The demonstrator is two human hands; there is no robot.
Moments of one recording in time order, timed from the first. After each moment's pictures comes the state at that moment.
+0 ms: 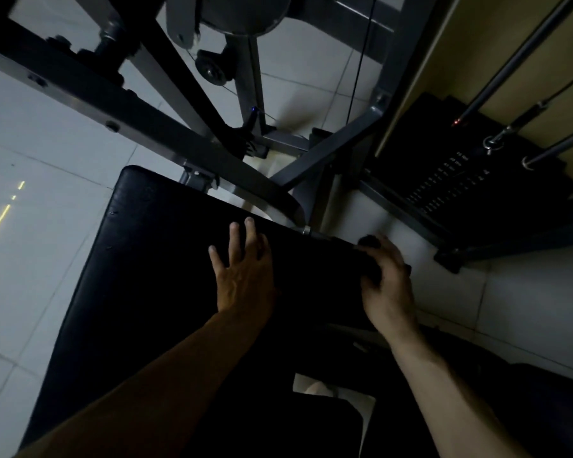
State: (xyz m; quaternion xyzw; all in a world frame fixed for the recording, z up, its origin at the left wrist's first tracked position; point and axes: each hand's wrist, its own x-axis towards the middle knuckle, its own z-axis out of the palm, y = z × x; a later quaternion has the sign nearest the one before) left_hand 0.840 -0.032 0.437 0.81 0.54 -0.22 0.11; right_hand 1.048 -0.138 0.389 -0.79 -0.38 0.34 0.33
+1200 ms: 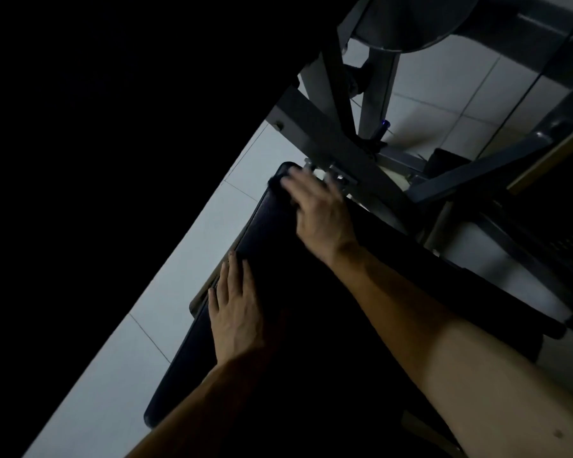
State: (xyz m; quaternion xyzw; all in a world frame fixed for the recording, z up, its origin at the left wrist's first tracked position) left_hand 0.654 -0.059 0.488 0.64 0.75 -0.08 0.14; right_hand 0.805 0.081 0.431 -0.58 -0.74 0.16 0.31
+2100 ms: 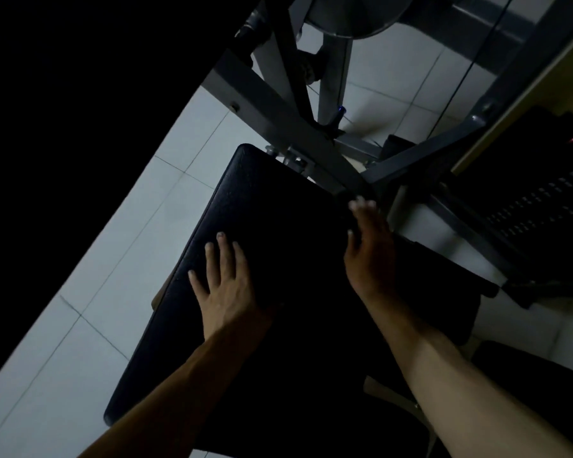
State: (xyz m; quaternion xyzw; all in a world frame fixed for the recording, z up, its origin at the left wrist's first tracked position) left_hand 0.684 -0.060 0.478 0.66 0.71 -0.14 0.19; right_hand 0.905 -0.035 0.388 -0.74 -0.56 0.20 0.31
